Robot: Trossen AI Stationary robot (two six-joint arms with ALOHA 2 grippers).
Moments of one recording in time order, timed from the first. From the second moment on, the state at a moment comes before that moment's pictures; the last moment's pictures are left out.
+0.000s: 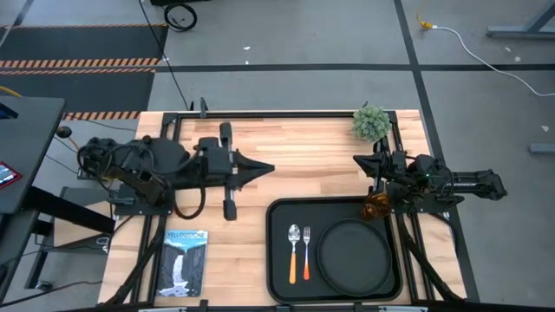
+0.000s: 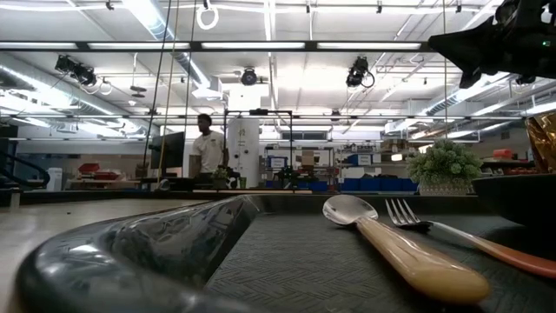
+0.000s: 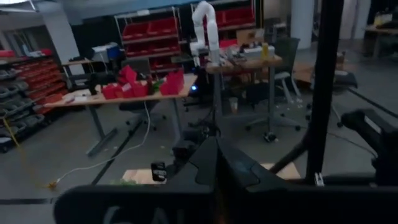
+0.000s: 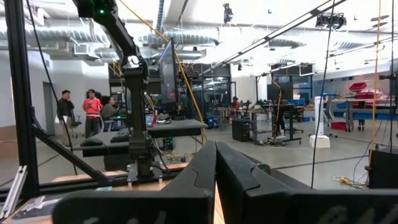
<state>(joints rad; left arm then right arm) -0.38 1.52 2.01 -0.49 -0.52 0.09 -0.06 0.05 0.01 0.37 0.19 -0.04</state>
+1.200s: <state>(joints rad) -0.07 0.86 1.18 0.34 -0.31 -0.02 -0.06 0.05 0.01 0.37 0.19 -0.04</state>
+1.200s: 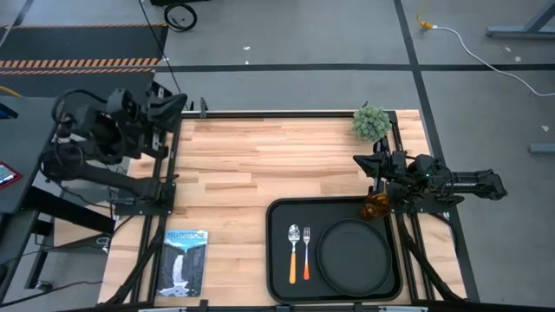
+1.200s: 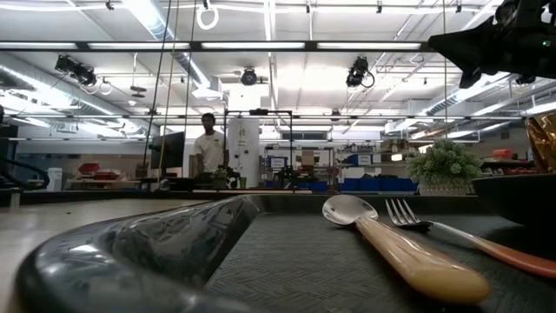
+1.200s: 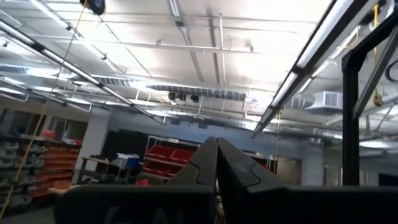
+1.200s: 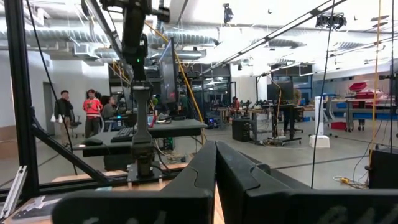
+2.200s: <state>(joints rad) 0.04 0.35 0.24 0.86 -0.22 -0.15 -0.06 0.05 0.01 0.37 0.19 -0.04</state>
